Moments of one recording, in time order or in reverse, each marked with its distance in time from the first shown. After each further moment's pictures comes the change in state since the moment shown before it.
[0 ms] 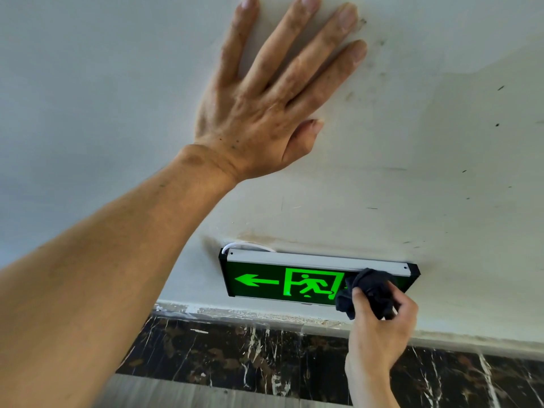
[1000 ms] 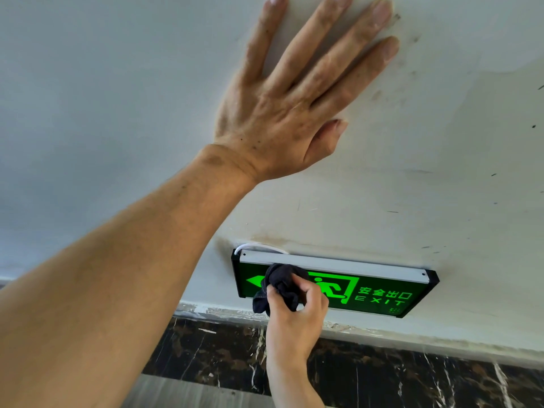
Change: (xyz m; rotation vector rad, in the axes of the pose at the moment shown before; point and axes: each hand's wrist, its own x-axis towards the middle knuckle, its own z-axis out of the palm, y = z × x) left_hand 0.003 0.000 -0.006 -0.024 0.010 -0.019; right_hand -0.091 0.001 0.082 0.016 -0.312 0.036
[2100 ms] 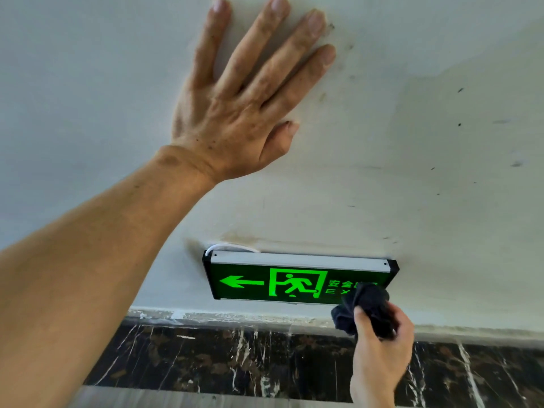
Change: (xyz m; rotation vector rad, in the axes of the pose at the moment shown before) left_hand -0.002 -0.002 0.001 0.043 -0.022 0.036; right_hand 0.052 0.009 -0.140 -0.017 0.350 0.001
